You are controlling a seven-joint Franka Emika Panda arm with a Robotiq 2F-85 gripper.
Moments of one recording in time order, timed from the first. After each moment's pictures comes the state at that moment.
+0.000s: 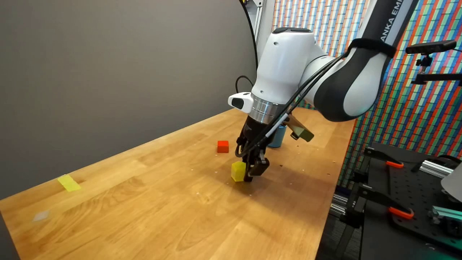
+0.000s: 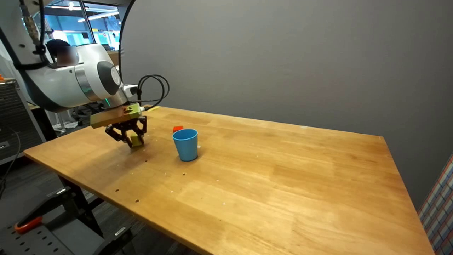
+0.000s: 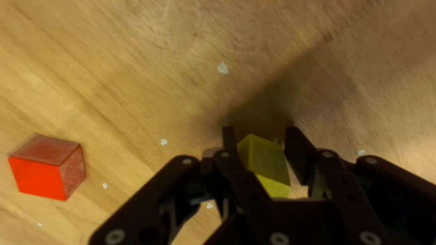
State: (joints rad) arm 0.43 0.46 -0.02 -2.41 -0.51 3.08 0.01
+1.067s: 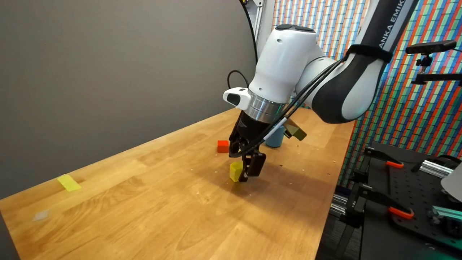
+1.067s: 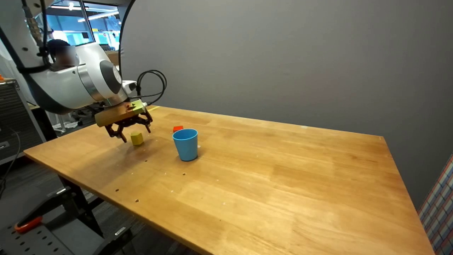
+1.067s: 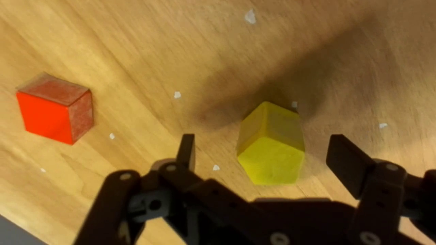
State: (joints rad) arm 0.55 0.48 -0.14 -2.39 -0.56 3.18 -0.01
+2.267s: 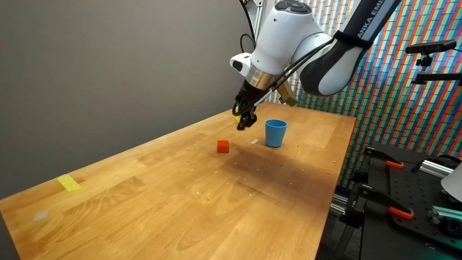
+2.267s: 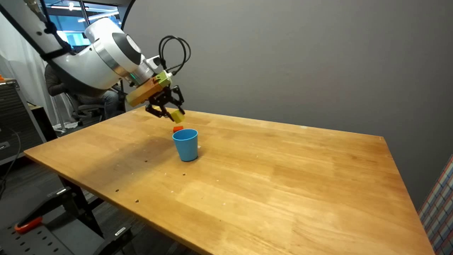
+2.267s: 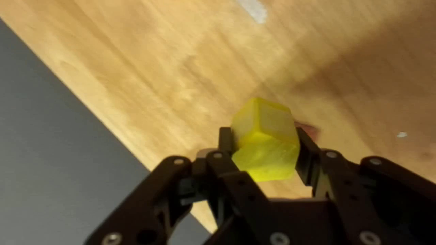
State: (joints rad) arm 1.03 0.47 -0.82 -2.38 -0.54 3.14 0.05
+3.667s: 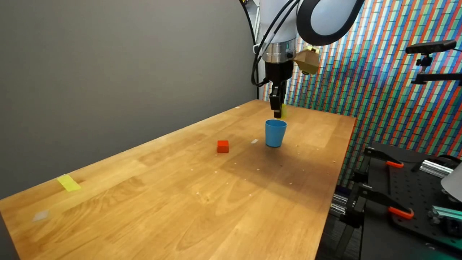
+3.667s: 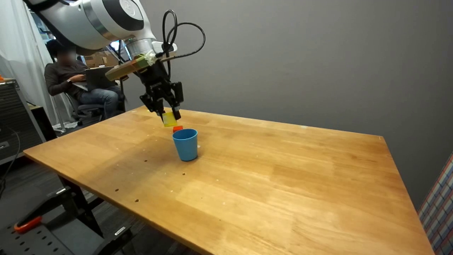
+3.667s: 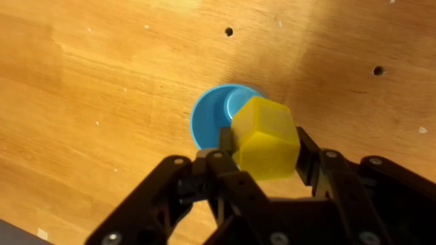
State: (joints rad) arm 0.86 0.16 -0.68 -2.39 -0.33 2.46 0.16
